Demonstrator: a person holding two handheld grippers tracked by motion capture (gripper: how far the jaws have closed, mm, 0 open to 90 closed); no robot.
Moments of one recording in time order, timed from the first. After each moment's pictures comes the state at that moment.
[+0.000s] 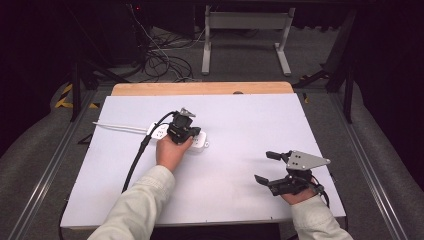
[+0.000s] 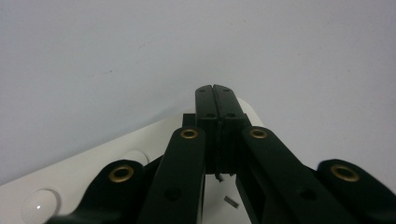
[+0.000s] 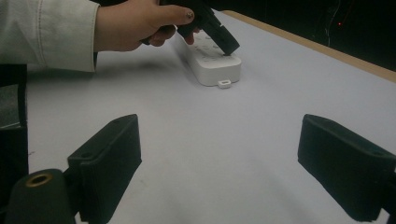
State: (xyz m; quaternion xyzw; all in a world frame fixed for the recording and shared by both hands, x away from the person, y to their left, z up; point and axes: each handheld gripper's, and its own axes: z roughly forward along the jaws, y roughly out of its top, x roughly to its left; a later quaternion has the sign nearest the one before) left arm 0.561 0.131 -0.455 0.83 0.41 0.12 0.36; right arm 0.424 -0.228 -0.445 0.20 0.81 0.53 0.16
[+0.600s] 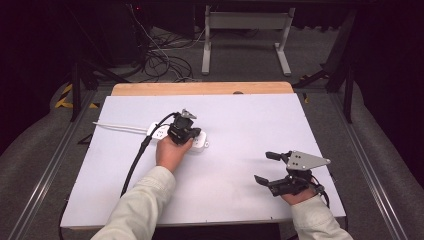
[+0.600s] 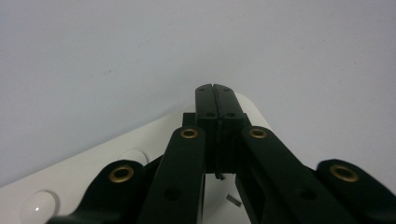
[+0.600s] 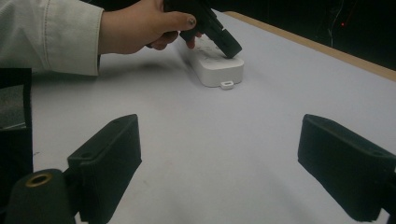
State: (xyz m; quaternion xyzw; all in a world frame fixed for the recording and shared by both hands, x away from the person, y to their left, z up) left arm 0.559 0.129 -0.458 0.83 0.40 0.13 0.36; right arm 0.423 -0.228 -0.445 0.20 0.80 0.54 0.16
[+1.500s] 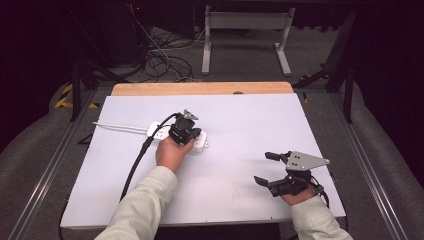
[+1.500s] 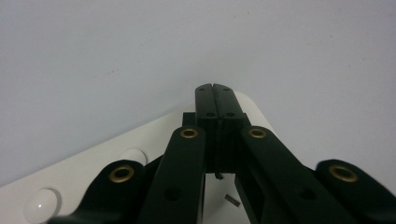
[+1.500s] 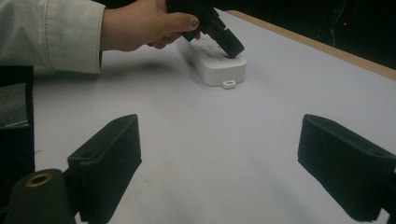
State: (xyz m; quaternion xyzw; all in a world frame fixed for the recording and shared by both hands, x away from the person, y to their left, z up) left arm 0.556 0.124 -0.458 0.84 0.40 0.15 0.35; right arm 0.423 -0.227 -0.445 0.20 0.81 0.53 0.16
